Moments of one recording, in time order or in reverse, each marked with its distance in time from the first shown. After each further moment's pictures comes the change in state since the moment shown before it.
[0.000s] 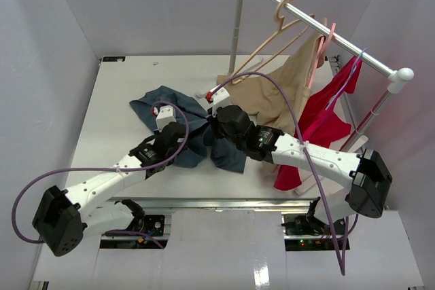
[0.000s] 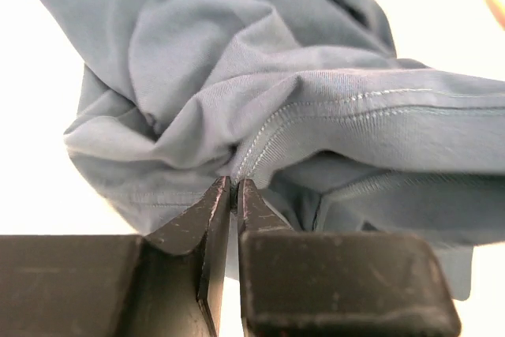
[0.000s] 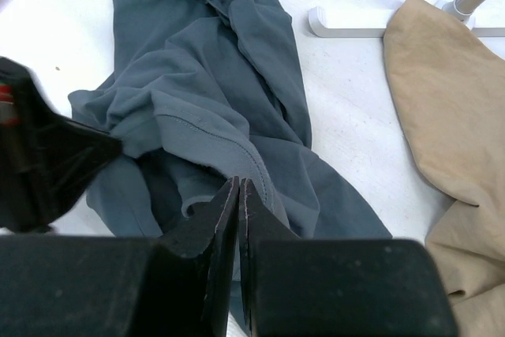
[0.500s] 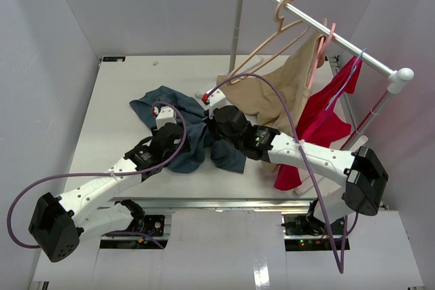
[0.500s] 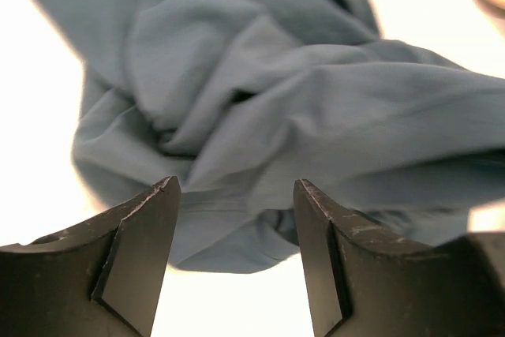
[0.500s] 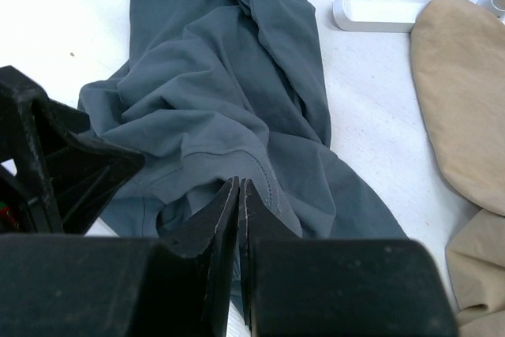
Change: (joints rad) left arm 0.000 -0.080 -0.004 -0.043 0.035 0.047; right arm -0.006 0.030 0.004 0.009 -0.060 0.003
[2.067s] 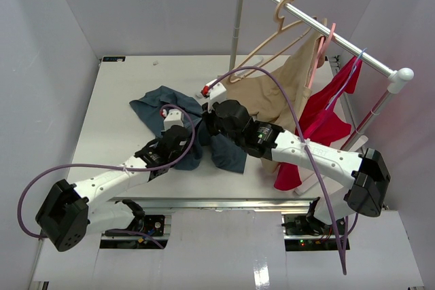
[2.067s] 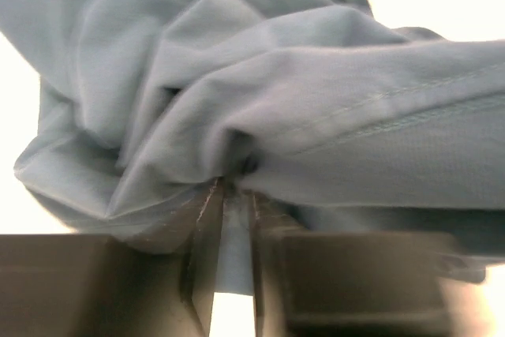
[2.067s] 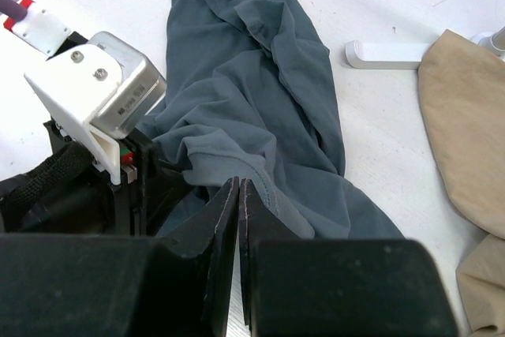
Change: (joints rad) left arm -0.007 0.101 -0.077 0.212 0.050 0.062; right arm 0.018 -0.015 0.090 -0.030 -0.011 0.023
